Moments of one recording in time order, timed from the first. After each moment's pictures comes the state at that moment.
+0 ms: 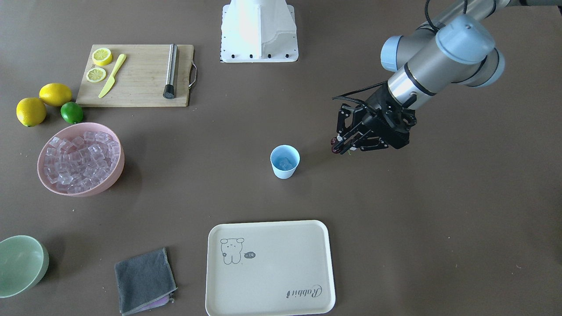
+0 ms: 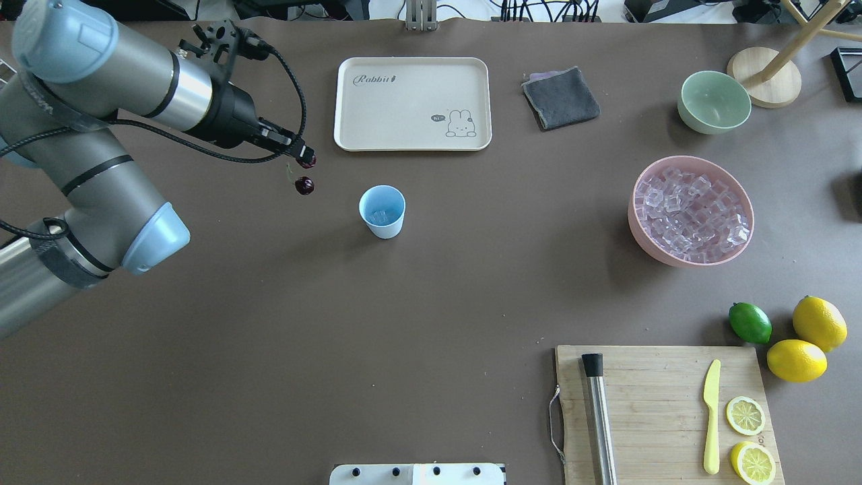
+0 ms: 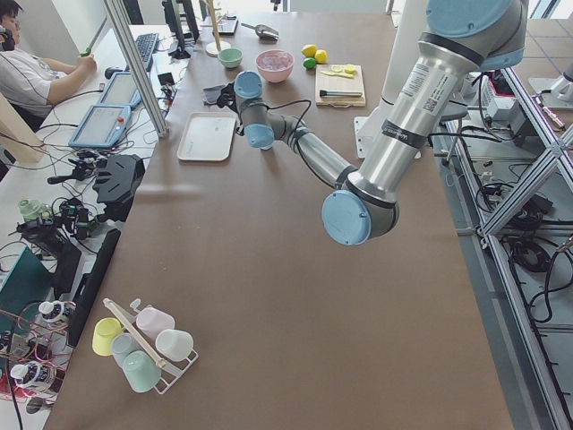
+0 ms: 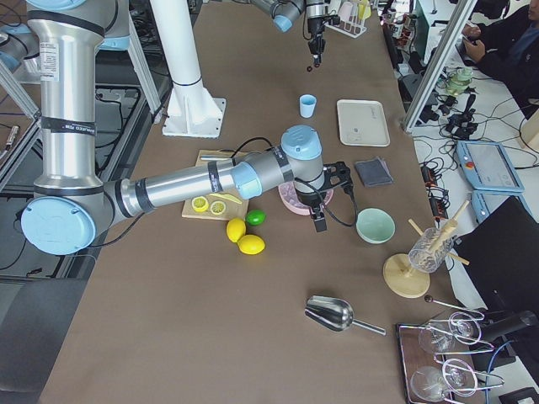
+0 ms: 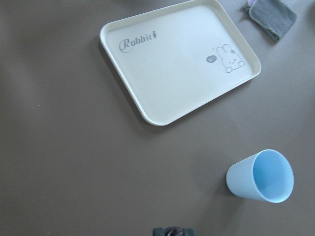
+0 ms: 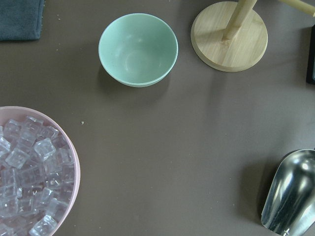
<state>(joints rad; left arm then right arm) -0.83 -2.10 -1.66 -2.19 -2.17 -0.79 1.42 -1.63 1.89 -1.37 2.29 0.19</state>
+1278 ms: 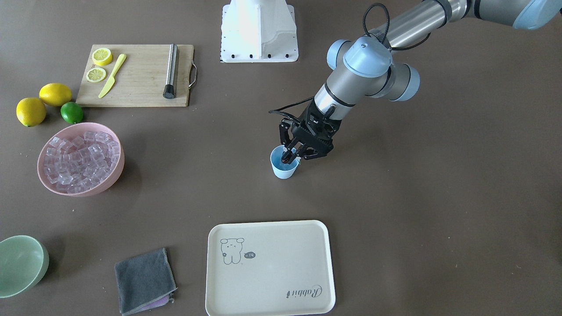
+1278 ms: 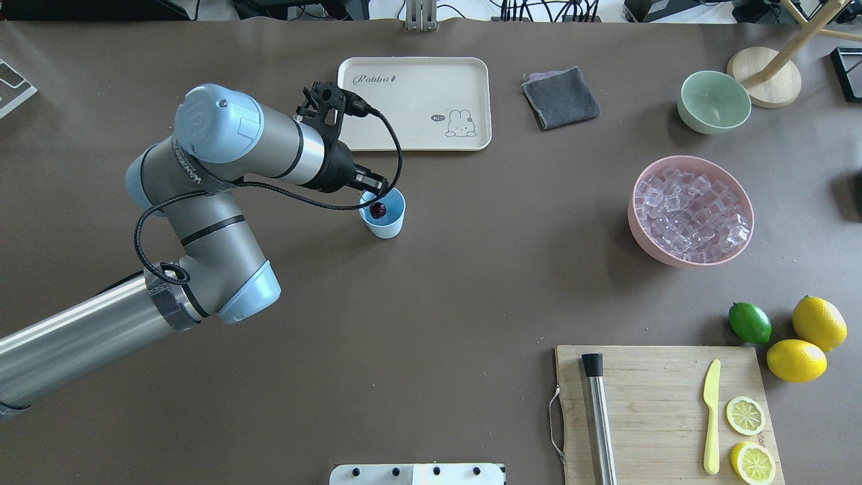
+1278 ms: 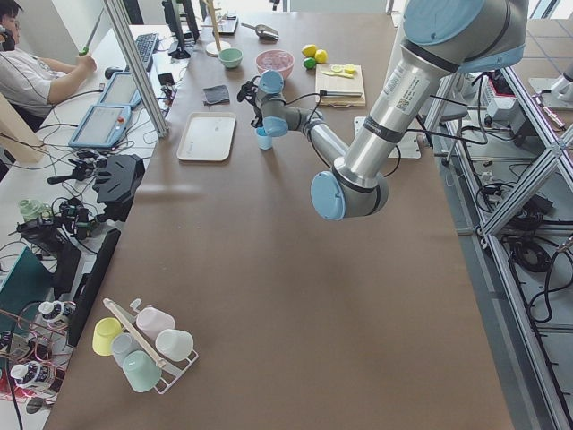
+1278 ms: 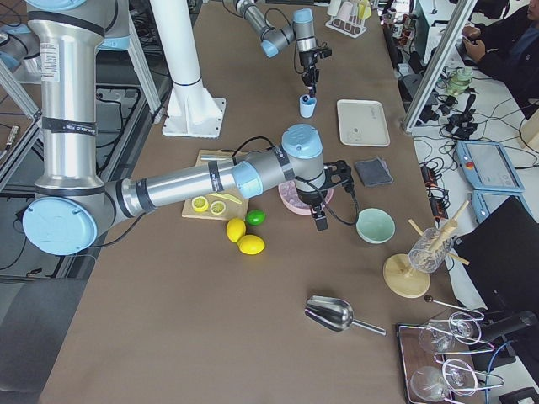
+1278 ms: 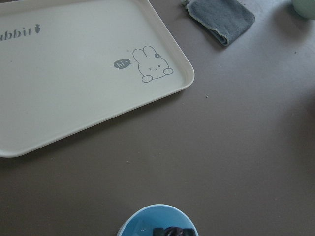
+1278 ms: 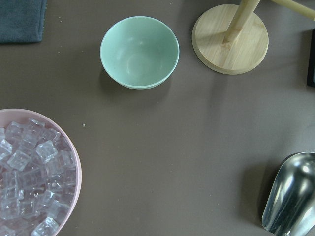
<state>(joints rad) -0.66 -2.22 -1.49 -2.27 -1.96 -0.83 1.42 -1.62 1.89 -1.37 2.29 0.19</state>
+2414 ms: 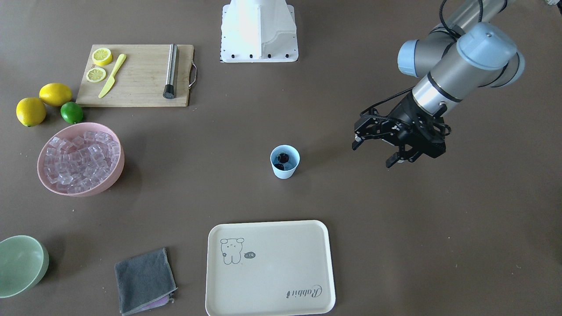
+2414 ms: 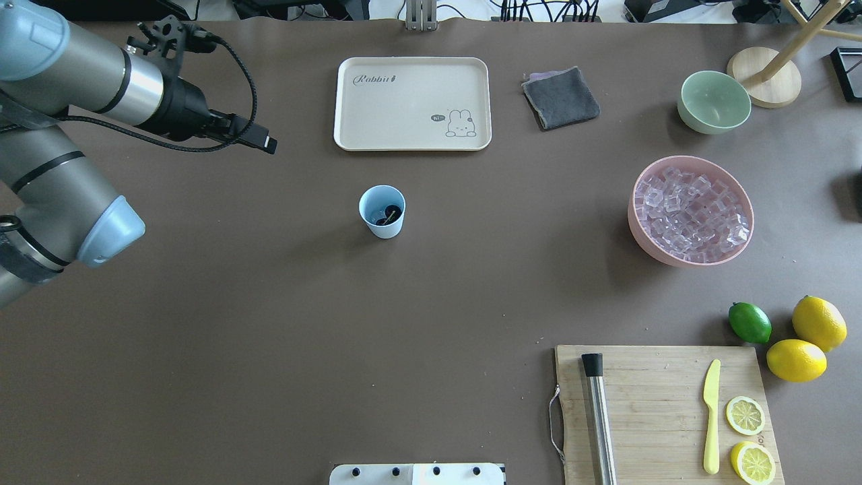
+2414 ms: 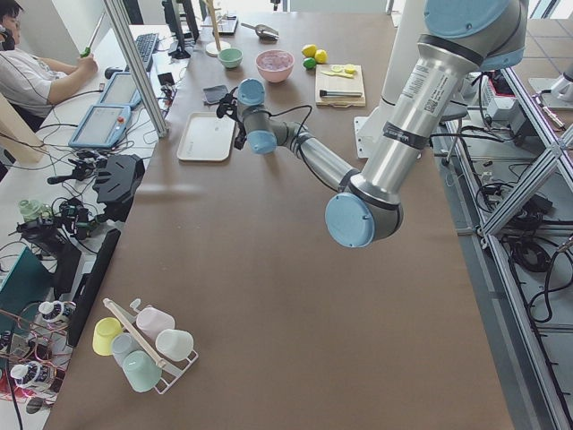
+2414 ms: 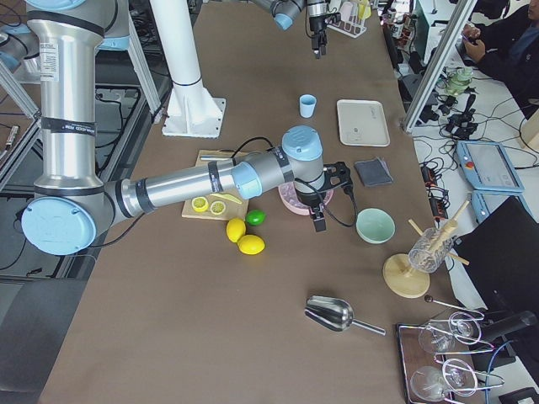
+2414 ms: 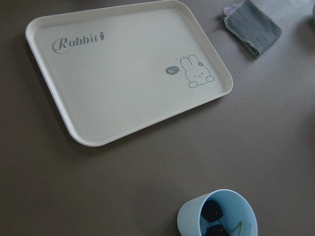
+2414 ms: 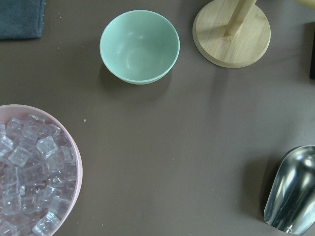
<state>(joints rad) -0.95 -1.97 -1.67 -2.17 -2.22 -0.83 1.42 -1.63 1.89 -1.38 2.30 0.19</state>
